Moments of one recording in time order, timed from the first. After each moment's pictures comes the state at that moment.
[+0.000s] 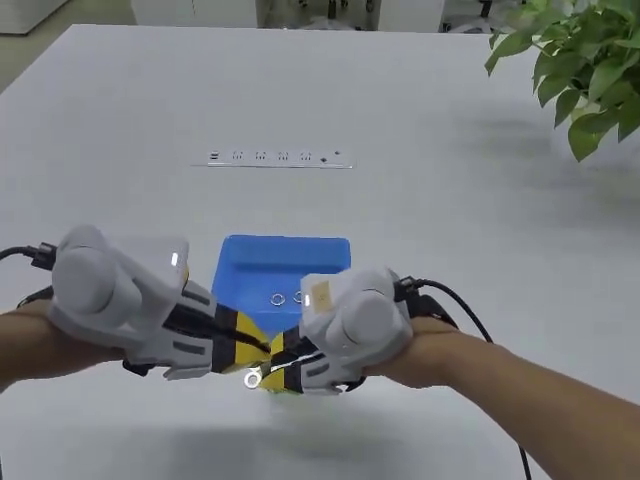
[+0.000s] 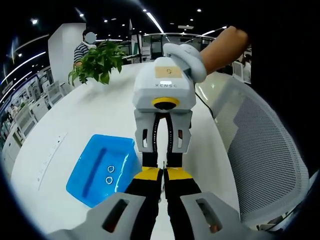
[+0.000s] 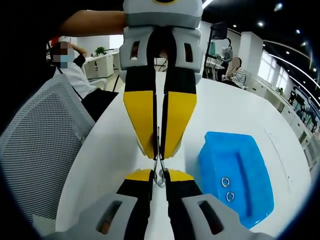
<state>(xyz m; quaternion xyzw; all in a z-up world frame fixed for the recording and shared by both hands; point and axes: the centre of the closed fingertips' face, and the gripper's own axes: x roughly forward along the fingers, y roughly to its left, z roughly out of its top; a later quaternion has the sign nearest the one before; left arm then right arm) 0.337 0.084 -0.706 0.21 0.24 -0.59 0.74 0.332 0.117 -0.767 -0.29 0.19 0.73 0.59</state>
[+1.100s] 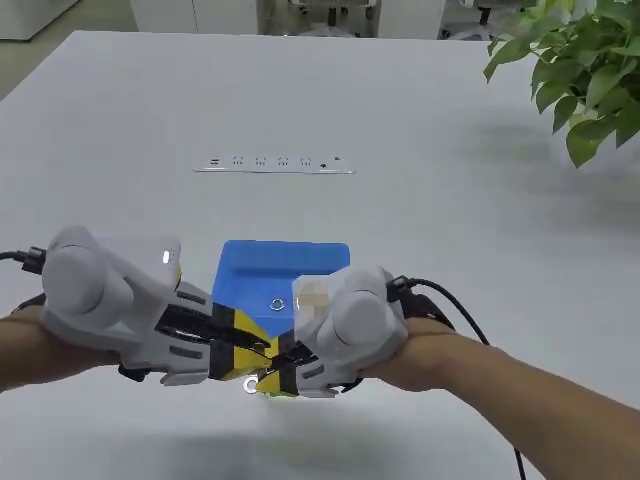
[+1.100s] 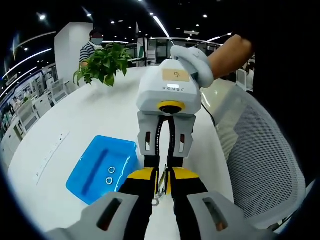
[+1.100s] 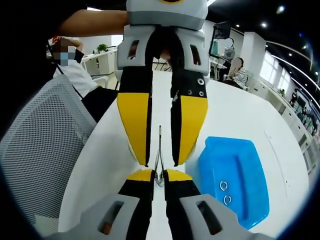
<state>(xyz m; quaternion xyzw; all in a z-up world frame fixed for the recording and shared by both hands) 0.336 0.084 -0.694 0.18 0.24 -0.58 0.76 0.329 0.120 -0.758 -0.30 0.19 0.73 0.58</state>
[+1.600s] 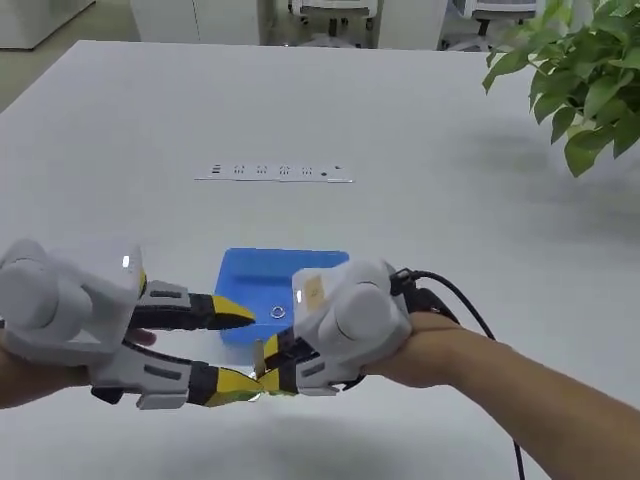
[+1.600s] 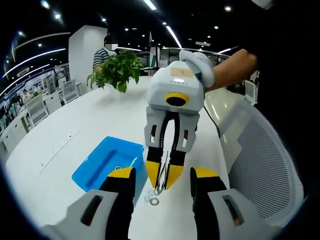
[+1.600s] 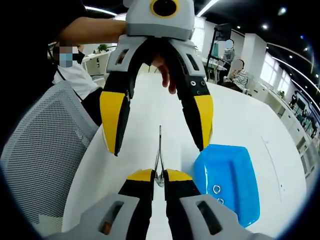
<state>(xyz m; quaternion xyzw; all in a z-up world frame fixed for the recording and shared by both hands) 0.335 0.099 -0.681 0.14 0.22 -0.54 0.80 0.332 0.120 -0.738 -0.31 0.18 0.73 0.58</state>
